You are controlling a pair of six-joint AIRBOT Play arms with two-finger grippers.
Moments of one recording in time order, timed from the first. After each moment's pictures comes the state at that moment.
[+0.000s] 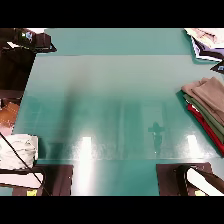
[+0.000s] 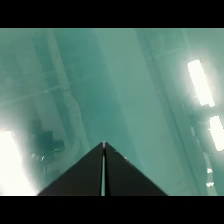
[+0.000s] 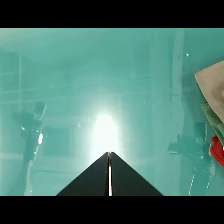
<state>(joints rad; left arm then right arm) 0.00 -1.54 1.99 1.11 -1.40 -1.36 -0.34 -1.05 1.51 -1.13 1.47 1.54</state>
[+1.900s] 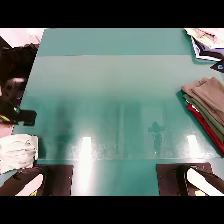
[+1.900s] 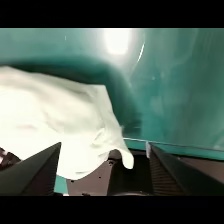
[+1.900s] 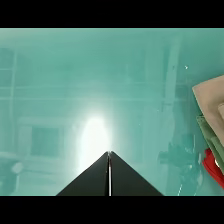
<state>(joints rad) -0.03 -0.96 1.02 1.75 -1.66 -1.61 -0.33 -1.05 1.51 -1.13 1.45 1.46</state>
